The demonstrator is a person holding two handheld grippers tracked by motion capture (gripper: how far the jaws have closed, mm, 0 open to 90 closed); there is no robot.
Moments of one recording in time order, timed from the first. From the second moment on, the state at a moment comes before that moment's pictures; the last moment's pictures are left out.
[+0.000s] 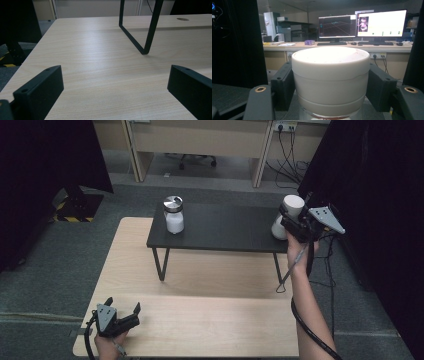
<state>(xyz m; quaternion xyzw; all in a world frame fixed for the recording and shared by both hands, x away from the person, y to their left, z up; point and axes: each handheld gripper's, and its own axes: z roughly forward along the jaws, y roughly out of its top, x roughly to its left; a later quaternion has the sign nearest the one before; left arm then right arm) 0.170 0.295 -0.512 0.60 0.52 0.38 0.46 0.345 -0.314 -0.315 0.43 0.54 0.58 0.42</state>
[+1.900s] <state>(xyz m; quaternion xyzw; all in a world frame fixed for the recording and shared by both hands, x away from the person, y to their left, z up) 0.170 0.293 -0.511 0.60 0.53 0.38 0.46 0.258 -0.309 -0.371 0.45 0.56 0.52 0.46</state>
